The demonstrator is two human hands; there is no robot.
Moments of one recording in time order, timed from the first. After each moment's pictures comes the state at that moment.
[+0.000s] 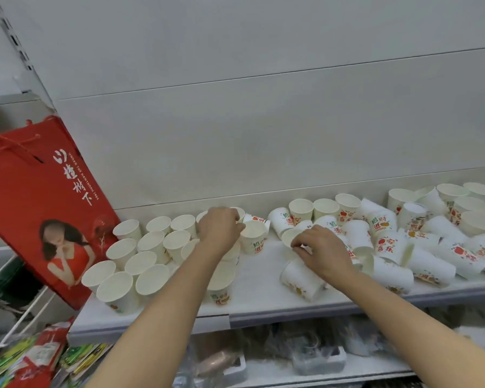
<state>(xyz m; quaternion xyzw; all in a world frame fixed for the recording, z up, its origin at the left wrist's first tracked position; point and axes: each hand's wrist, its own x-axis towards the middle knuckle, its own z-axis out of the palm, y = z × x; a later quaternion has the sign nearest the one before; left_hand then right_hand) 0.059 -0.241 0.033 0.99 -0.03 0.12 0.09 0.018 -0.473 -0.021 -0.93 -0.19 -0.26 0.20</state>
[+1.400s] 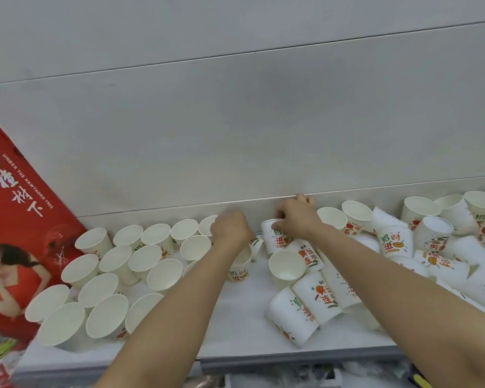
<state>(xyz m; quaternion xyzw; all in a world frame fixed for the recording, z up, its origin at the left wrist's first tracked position) 0.166 -0.308 -0.008 0.99 0.08 -0.04 0.07 0.191 -0.470 -0.012 -0.98 -0.13 -0.05 0.13</state>
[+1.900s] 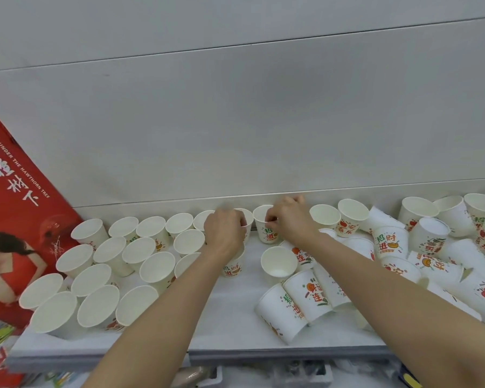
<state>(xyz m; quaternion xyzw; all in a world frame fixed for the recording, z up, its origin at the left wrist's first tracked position) 0.152 -0.302 -0.023 0.99 0.03 0.09 0.10 0.182 -0.473 -0.024 -0.96 -0.22 -0.14 0.11</state>
